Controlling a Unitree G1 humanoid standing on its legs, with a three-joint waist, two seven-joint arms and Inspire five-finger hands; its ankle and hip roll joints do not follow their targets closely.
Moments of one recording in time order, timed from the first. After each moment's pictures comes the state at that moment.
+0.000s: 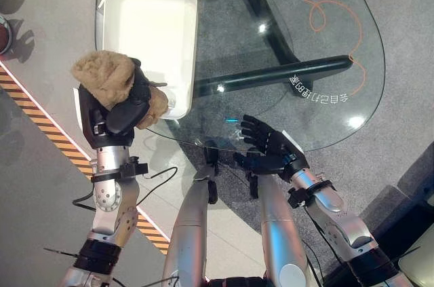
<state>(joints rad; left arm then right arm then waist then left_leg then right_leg) -0.22 0.57 -0.14 0.03 -0.52 -0.64 0.33 -0.13 -0.51 0.34 -0.03 0.51 0.03 0.13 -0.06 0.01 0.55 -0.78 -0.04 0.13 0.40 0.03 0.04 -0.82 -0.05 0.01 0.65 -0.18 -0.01</state>
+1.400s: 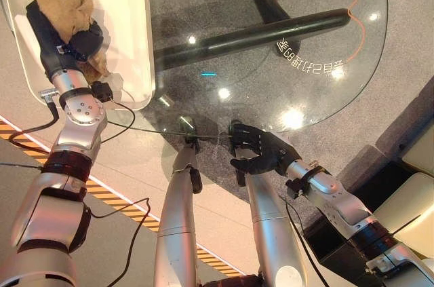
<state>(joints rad) -0.90 0.80 -0.35 0.74 -0.40 -0.33 0.61 -0.33 -0.59 0.48 0.13 0.55 0.04 0.14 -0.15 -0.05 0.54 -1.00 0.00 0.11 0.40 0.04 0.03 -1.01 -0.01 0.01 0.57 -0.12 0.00</state>
